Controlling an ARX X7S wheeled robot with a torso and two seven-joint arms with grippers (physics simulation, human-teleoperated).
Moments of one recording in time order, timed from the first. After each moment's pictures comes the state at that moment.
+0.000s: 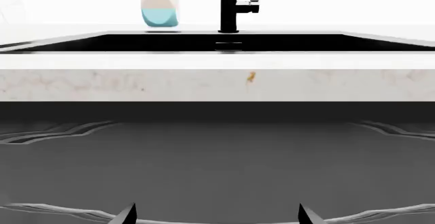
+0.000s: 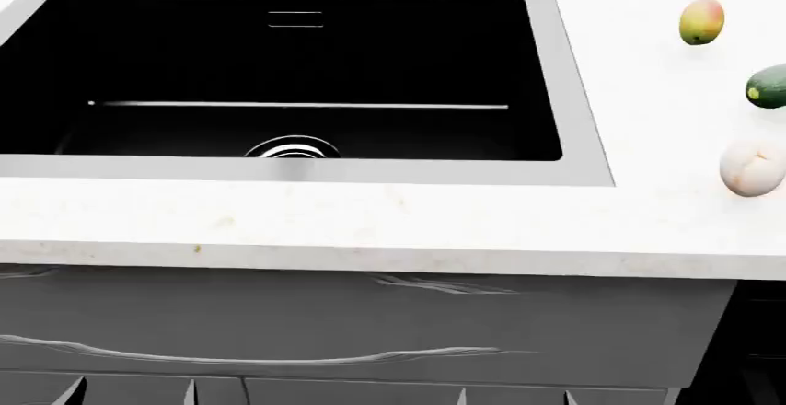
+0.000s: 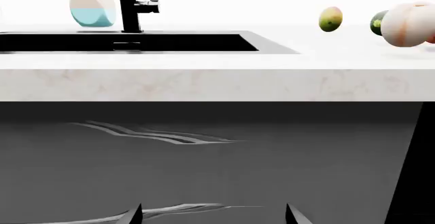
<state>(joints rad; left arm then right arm) 0.00 0.00 0.00 0.00 0.00 0.00 0.00 0.00 0.00 0.00 0.00 0.00 0.00 0.00</state>
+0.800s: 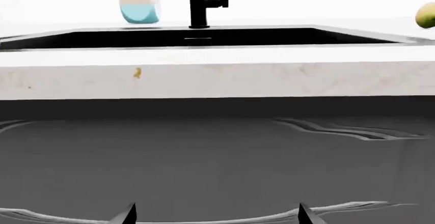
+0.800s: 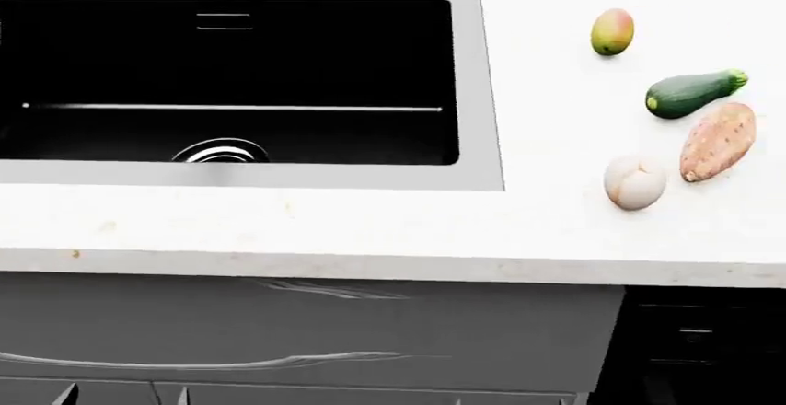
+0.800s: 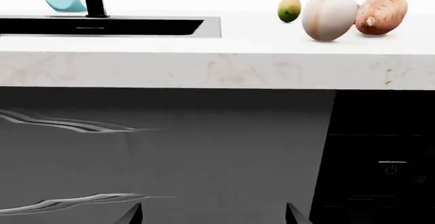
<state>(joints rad) 0.01 -0.07 0.07 0.01 -0.06 -0.01 -0.08 0.00 0.07 -0.09 -0.01 0.07 0.05 0.08</state>
